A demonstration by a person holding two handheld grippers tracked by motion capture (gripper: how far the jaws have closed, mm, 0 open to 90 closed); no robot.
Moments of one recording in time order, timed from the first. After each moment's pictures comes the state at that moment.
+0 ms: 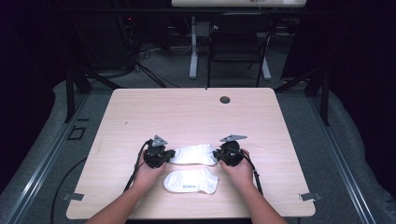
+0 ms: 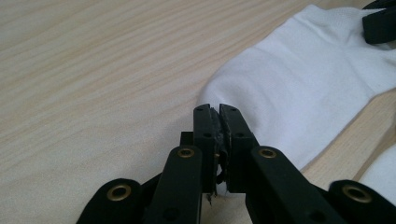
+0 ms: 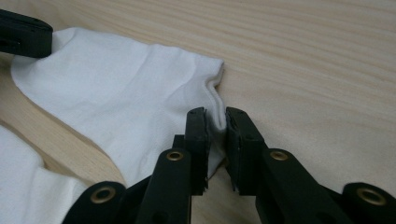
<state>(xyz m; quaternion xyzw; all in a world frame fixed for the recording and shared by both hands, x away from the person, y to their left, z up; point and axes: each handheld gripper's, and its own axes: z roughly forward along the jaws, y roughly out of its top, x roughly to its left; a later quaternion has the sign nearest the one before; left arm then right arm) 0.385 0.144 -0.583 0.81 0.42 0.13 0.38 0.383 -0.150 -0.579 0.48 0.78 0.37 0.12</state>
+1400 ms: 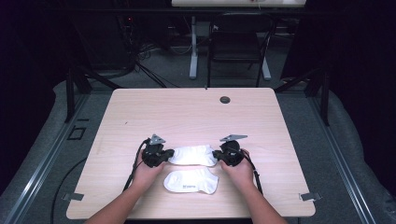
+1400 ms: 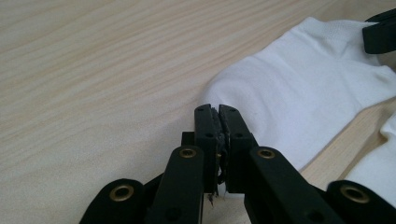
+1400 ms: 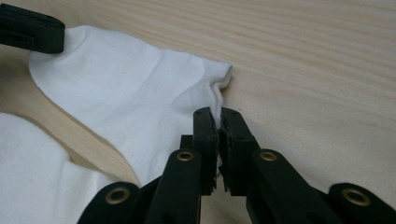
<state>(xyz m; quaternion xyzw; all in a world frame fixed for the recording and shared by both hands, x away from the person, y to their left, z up) 0.384 0.148 -0.575 0.81 0.43 0.12 0.39 0.380 -0.149 -0.572 0.48 0.79 0.37 0.10</state>
